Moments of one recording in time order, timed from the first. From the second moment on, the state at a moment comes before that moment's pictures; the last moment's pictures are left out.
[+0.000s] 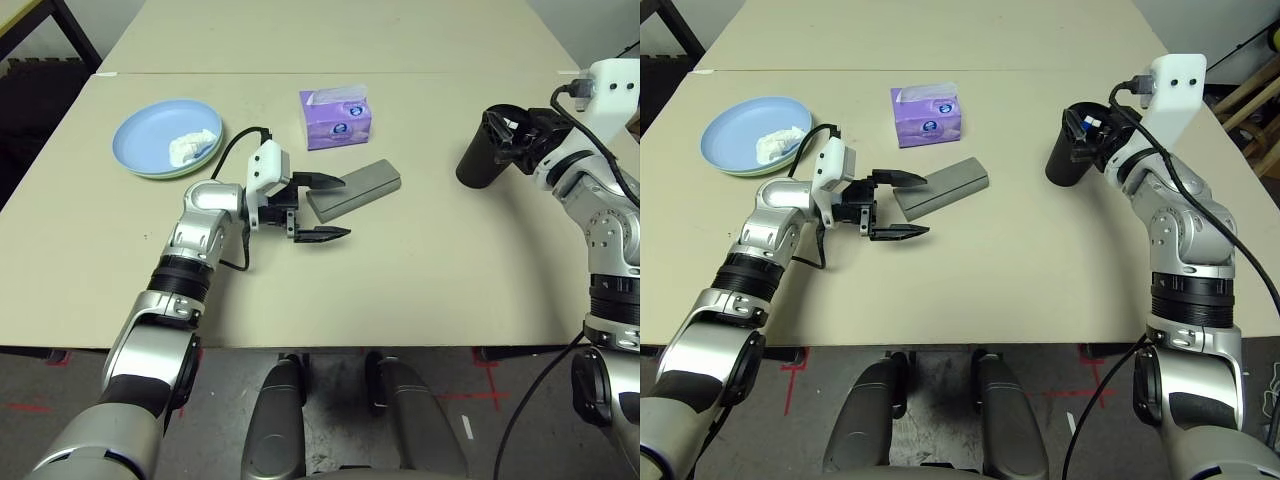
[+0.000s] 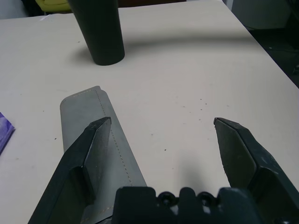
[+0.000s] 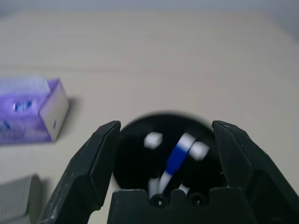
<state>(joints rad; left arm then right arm) -0.81 0.42 -0.13 0.57 -0.25 -0.13 -1.37 -0.66 -0.49 -0.30 0.05 0.38 0.49 0.24</state>
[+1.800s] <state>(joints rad) -0.34 0.42 0.40 0.25 -0.17 -0.11 -0.15 -0.31 -0.32 -0.38 0.18 0.39 -0.10 0.35</state>
